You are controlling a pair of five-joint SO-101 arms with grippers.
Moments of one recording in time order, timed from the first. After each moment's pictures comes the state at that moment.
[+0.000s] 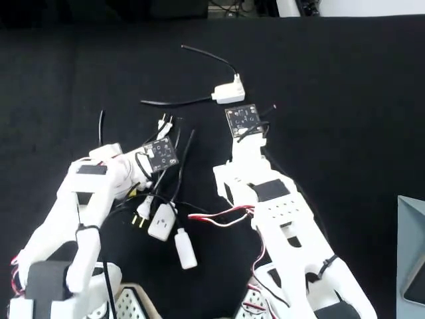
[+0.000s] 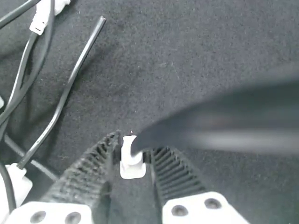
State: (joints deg) left arm -3.0 -14.3 57.8 28.4 -67.8; right arm -17.9 -36.4 64.4 37.1 -3.2
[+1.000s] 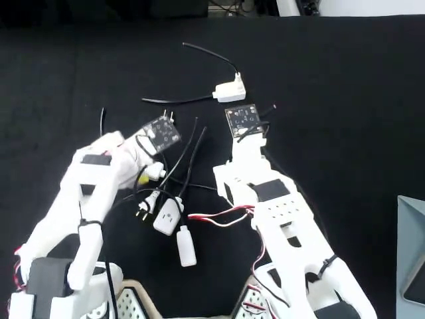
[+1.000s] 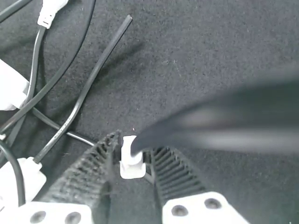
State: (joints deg) left arm -1.1 -17.4 49.9 33.7 -56.0; right arm -17.9 -36.4 64.4 37.1 -3.2
